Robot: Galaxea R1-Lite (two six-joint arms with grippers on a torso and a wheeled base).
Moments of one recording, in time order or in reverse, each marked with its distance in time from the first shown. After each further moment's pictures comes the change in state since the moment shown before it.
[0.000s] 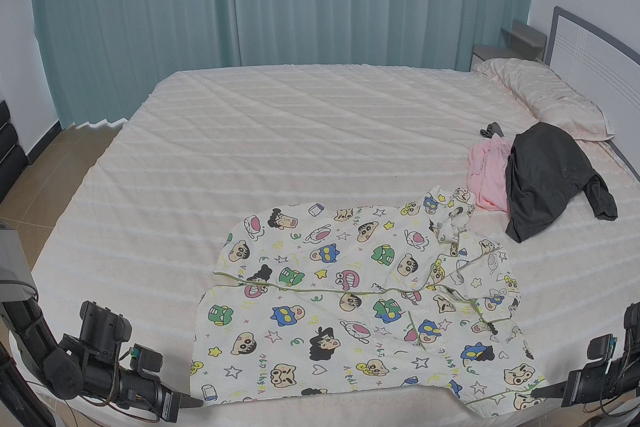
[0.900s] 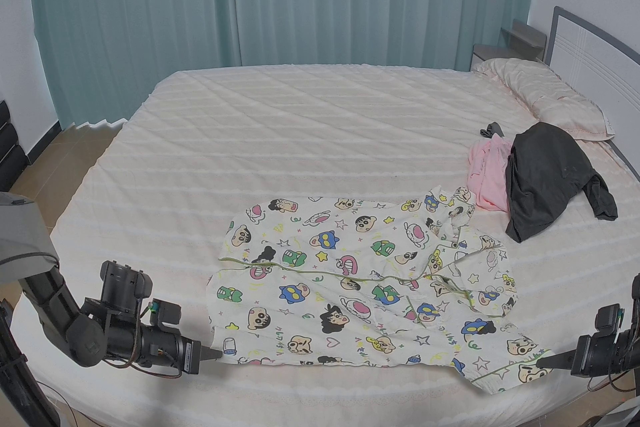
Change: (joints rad) left arm -0.021 0.097 -0.273 -0.005 0.000 -0.089; right arm -0.007 0.032 -0.129 -0.004 0.040 0.112
